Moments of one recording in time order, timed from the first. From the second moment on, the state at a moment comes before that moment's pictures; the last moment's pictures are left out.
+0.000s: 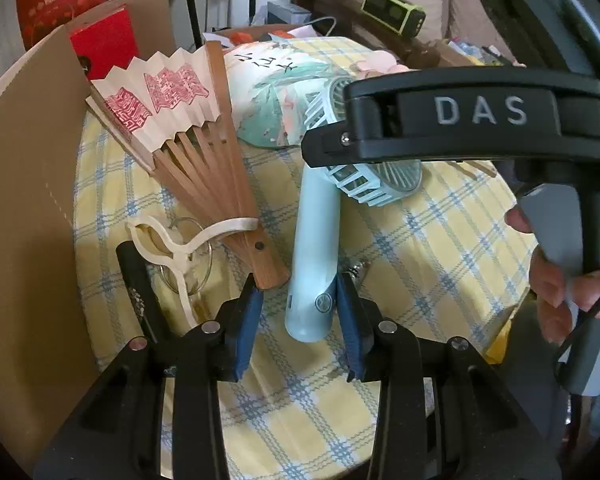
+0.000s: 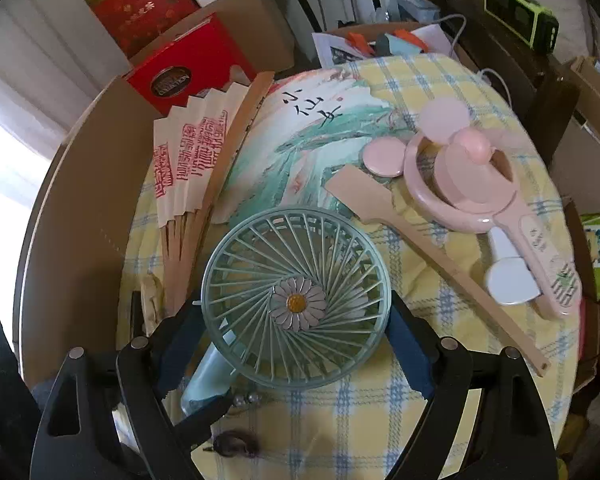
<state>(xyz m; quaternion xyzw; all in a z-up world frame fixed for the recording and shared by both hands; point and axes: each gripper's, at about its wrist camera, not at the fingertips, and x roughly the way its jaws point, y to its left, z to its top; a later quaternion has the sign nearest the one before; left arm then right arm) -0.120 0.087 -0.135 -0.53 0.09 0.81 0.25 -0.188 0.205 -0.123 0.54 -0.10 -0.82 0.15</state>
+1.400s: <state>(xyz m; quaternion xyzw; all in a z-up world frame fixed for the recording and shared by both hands) -0.080 -0.066 0.004 -0.45 0.02 0.87 0.21 -0.139 0.044 0.036 0.45 0.03 -0.84 0.30</state>
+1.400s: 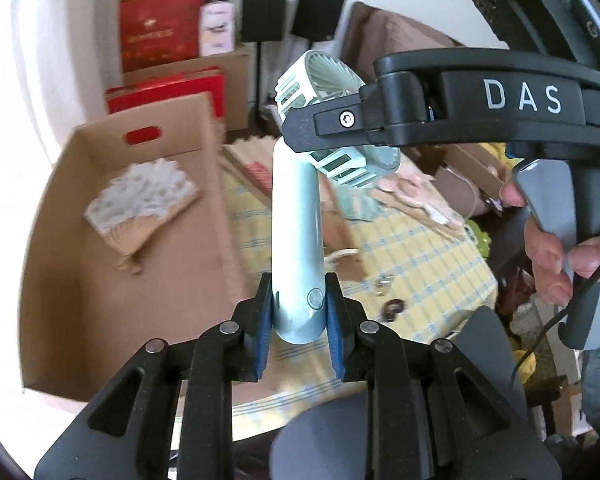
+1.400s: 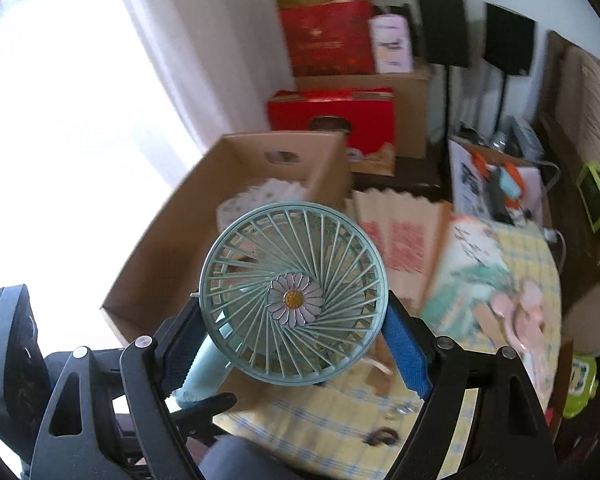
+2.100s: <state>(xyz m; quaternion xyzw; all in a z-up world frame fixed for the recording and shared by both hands) -0.126 -0.176 -0.074 -0.53 -0.06 0.83 0.16 -0.184 -0.113 -0.047 0.53 0.15 -0.77 0.32</state>
